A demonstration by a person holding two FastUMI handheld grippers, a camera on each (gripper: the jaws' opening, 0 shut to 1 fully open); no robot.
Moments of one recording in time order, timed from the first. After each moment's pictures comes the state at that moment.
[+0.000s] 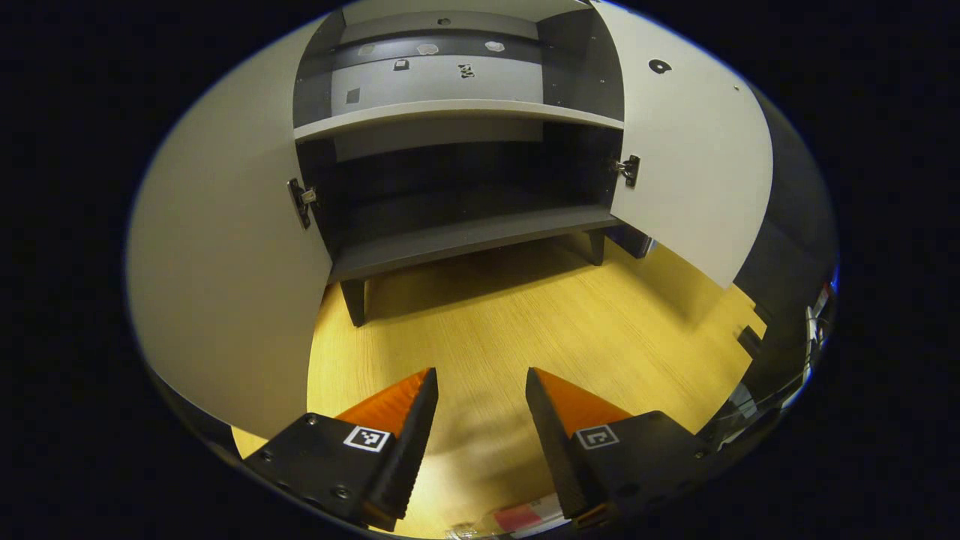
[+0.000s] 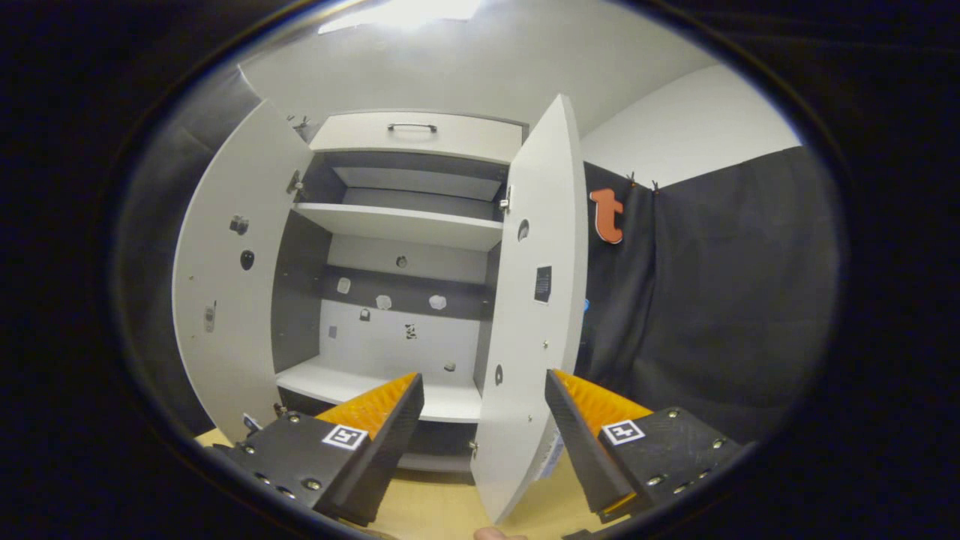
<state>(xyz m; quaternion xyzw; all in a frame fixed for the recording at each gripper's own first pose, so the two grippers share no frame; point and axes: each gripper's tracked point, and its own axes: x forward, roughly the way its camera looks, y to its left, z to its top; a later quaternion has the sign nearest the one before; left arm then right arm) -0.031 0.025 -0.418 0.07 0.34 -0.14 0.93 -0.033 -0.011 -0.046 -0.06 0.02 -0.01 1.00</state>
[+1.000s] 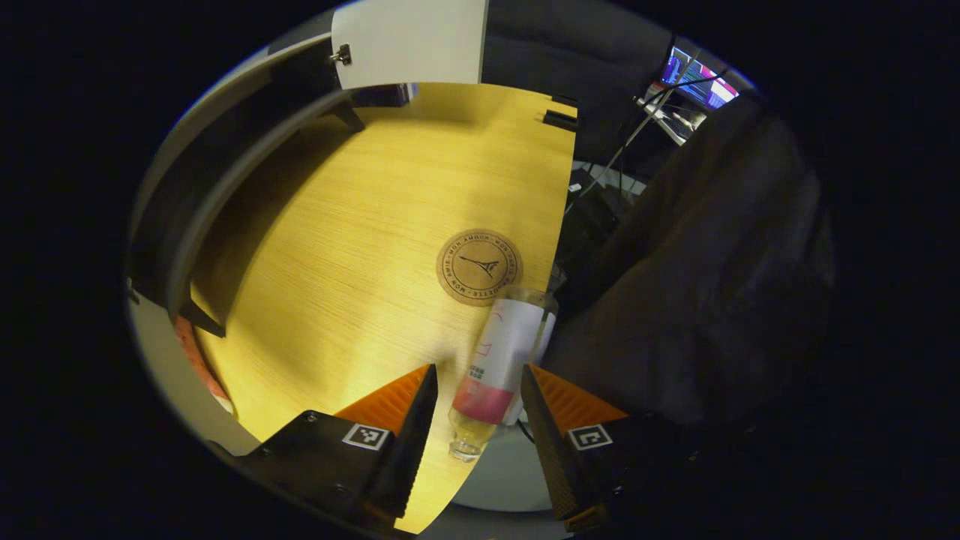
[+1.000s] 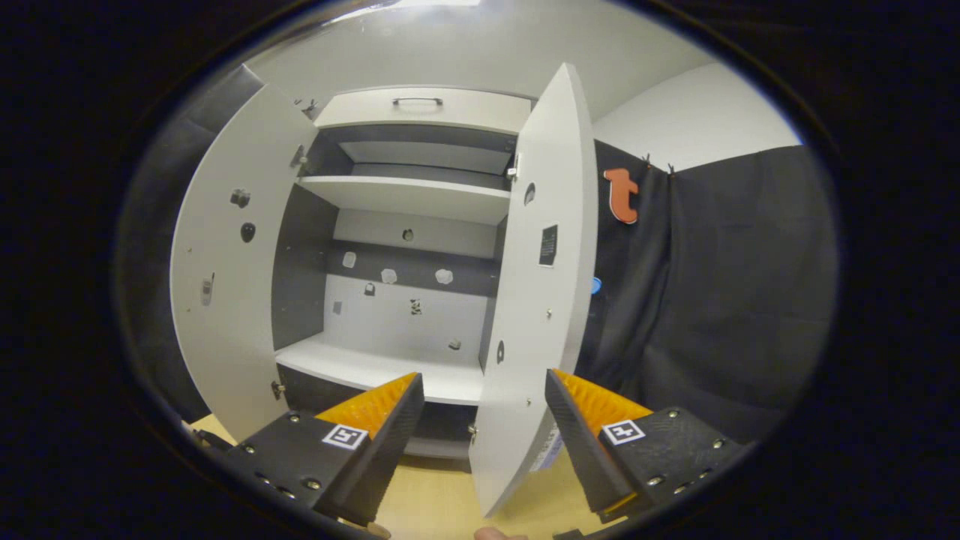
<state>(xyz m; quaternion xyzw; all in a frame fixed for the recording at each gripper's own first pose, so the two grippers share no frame) -0.197 0.010 -0.474 0.27 0.52 -0.48 0.65 -0.024 -0.038 -0.080 -0.07 0.07 0.00 1.00</state>
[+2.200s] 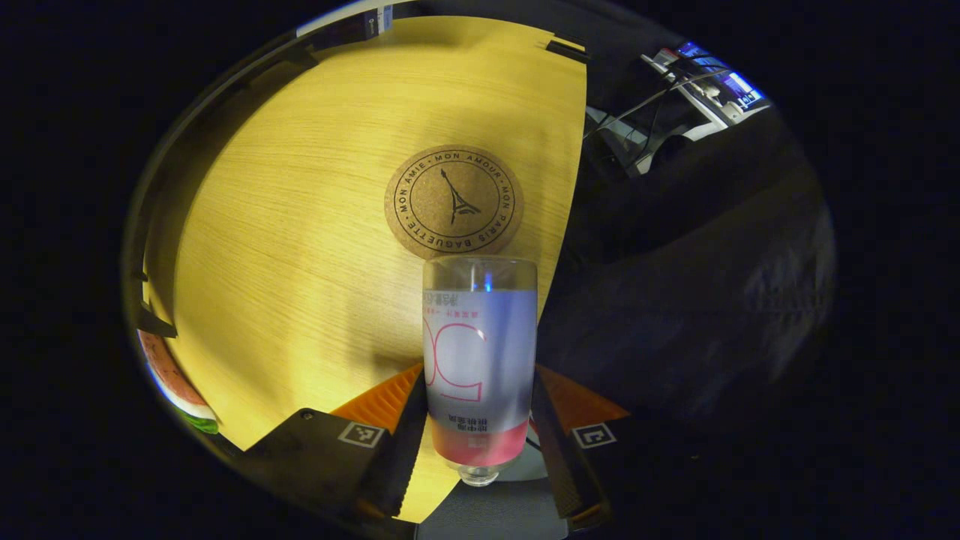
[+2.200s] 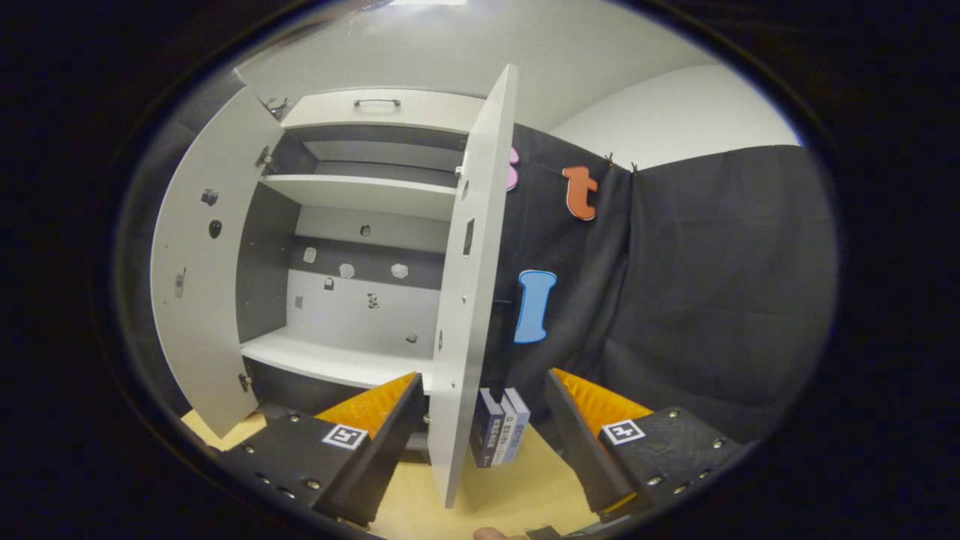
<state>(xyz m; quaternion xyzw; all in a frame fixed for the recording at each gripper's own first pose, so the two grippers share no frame) -0.206 0.016 -0.541 0.34 0.62 -0.44 0.56 -0.047 -0.100 -0.073 -0.07 0.06 -0.06 0.99</state>
